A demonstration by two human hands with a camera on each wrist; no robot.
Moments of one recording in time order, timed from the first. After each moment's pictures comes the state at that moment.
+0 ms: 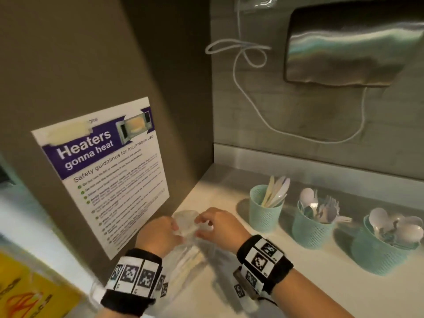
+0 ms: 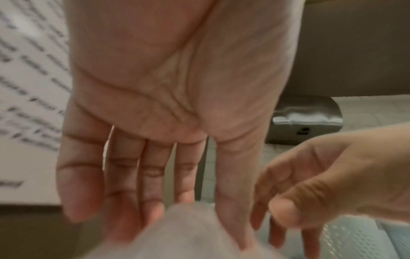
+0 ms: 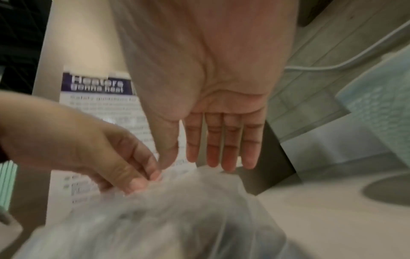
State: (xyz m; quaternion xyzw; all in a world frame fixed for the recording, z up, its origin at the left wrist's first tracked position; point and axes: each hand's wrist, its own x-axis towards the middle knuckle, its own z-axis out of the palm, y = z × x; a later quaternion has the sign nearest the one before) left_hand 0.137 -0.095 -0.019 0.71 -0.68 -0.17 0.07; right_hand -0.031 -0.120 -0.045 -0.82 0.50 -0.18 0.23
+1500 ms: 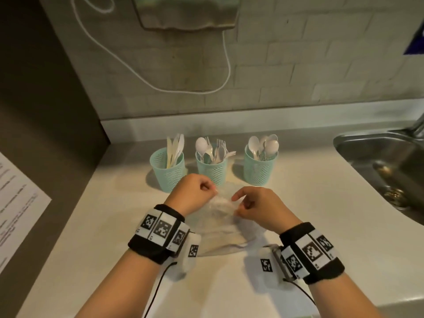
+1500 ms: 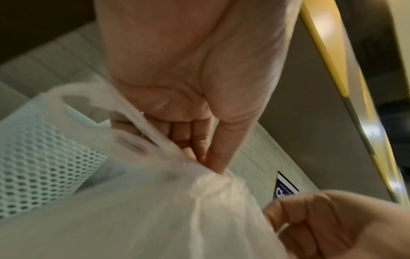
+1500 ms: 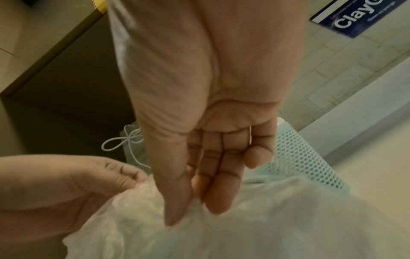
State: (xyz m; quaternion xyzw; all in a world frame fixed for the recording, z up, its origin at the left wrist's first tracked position) left_hand -0.083 -0.081 -0.035 0.40 -0.83 -0.35 0.16; right_hand -0.237 0.037 -0.055 -0.55 0.75 -0.28 0.23
